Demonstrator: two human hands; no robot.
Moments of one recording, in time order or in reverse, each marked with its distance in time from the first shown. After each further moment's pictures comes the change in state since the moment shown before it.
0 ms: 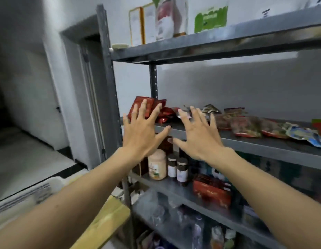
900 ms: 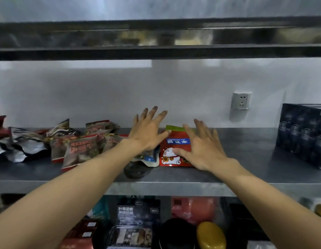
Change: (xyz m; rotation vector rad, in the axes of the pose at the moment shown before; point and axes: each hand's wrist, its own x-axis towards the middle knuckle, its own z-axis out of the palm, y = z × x) left_hand 0.148 0.428 0.171 -0.360 -0.309 0.525; right_hand -0.088 0.412 -0.035 -0.147 -0.110 0.542
